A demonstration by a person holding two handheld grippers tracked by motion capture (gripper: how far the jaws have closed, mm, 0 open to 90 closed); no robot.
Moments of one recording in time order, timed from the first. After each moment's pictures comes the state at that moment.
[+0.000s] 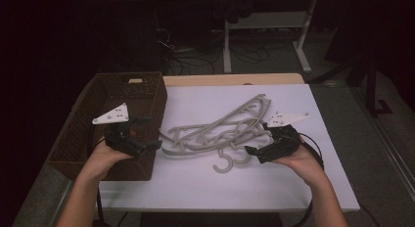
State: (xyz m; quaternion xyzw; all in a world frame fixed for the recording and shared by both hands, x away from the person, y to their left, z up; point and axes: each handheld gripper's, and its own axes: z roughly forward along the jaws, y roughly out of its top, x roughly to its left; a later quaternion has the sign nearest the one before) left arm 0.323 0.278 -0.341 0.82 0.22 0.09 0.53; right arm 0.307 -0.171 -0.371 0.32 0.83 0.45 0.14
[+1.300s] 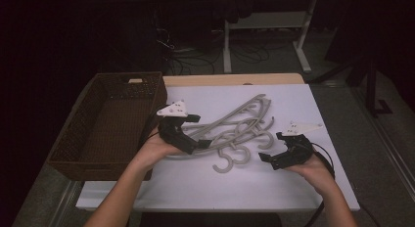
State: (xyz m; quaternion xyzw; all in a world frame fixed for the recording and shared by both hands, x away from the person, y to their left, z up) left arm 0.349 0.144 -0.355 0.85 0.18 0.04 0.50; right arm 0.303 -0.211 -0.411 0.35 0.82 0.43 0.13
